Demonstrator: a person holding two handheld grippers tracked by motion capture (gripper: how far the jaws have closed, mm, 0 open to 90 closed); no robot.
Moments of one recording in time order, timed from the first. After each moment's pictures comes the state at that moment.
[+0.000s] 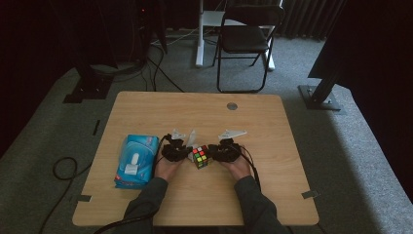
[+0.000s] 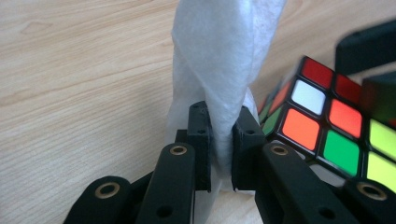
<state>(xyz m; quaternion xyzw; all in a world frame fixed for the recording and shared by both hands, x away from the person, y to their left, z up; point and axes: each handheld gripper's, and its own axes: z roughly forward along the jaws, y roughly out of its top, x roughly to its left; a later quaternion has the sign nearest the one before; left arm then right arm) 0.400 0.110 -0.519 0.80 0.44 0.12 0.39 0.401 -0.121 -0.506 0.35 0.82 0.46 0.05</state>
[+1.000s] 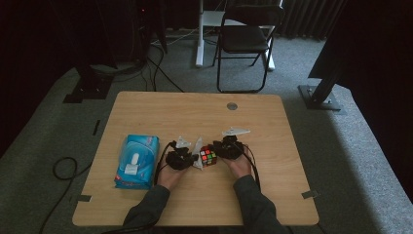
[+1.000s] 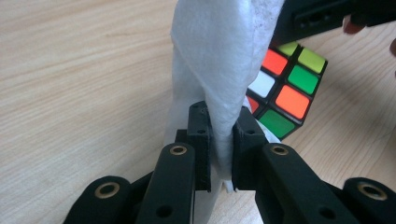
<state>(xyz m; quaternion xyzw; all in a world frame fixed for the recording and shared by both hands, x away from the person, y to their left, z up) 0.372 0.095 -0.515 0.81 0.41 0.10 0.40 0.406 -0.128 -0.504 0.41 0.79 0.45 0.09</state>
